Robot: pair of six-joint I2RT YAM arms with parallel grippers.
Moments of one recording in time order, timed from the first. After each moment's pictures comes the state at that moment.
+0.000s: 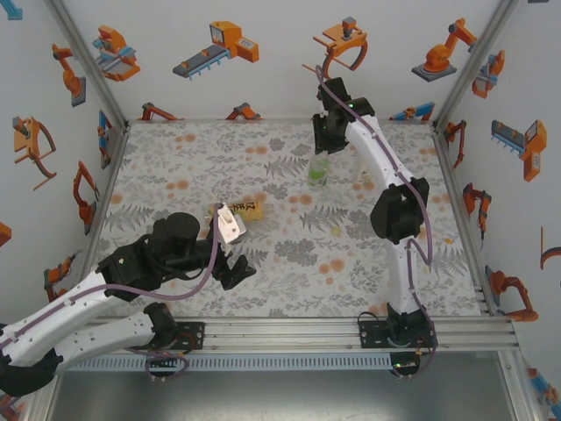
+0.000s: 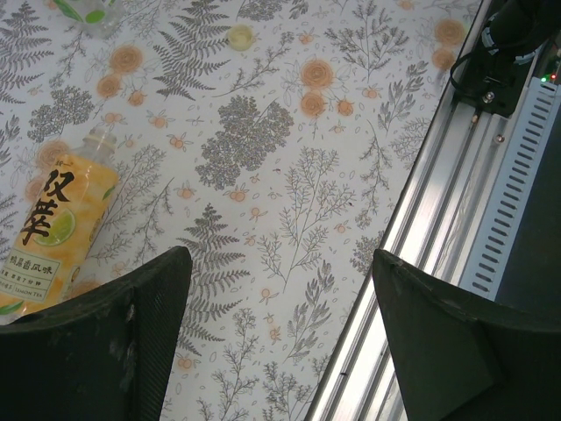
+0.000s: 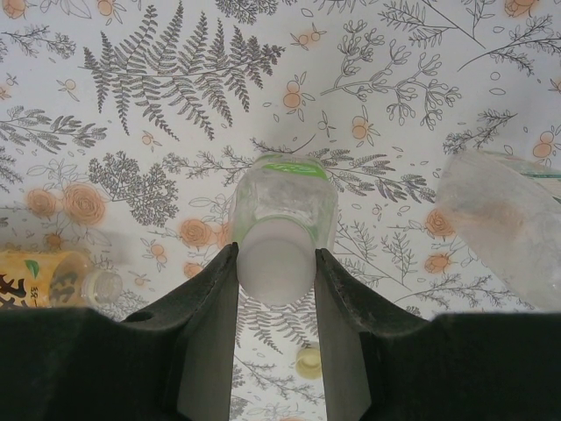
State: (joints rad) left arm -1.04 0.75 0.89 -0.60 0.11 0.07; right arm 0.38 2.25 2.33 -1.08 0.02 0.21
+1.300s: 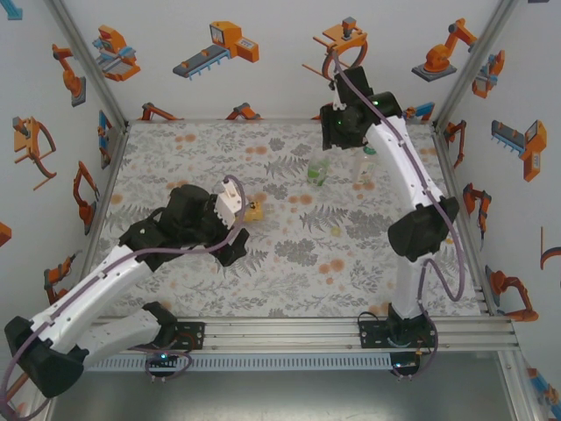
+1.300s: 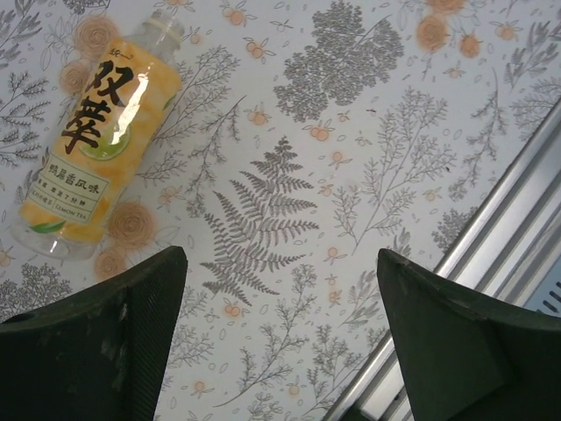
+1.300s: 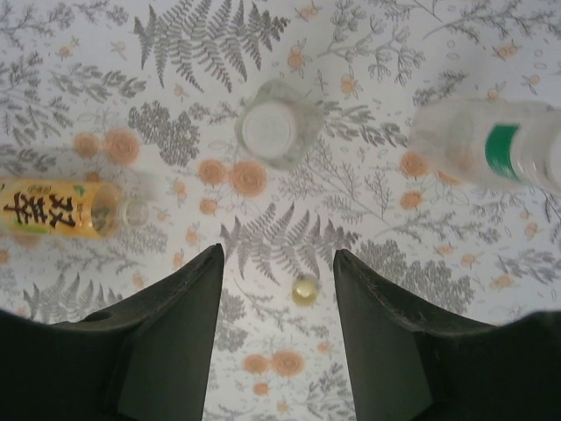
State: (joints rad) left arm -0.69 0.99 0.93 -0.68 0.23 0.19; right arm 0.39 1.96 2.21 -1.17 0.02 0.19
